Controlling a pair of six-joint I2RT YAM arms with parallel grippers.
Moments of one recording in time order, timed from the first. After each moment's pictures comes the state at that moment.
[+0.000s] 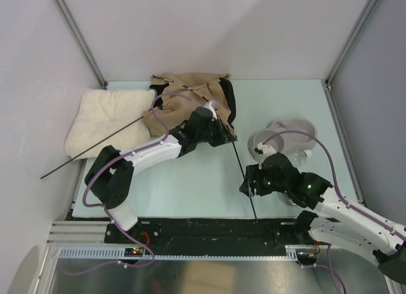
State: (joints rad) left arm -0.74 1.68 1.15 0.00 0.19 -0.94; right arm 0.86 0.78 0.67 -0.60 0.01 0.60
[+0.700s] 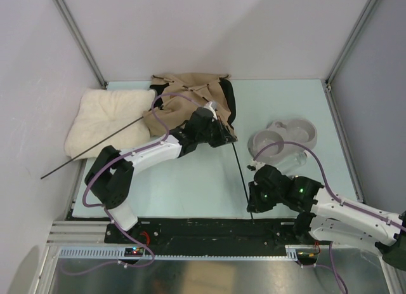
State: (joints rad) left arm -0.74 1.68 1.15 -0.01 0.18 -0.94; right arm 1.02 0.83 0.63 -0.79 -0.07 0.72
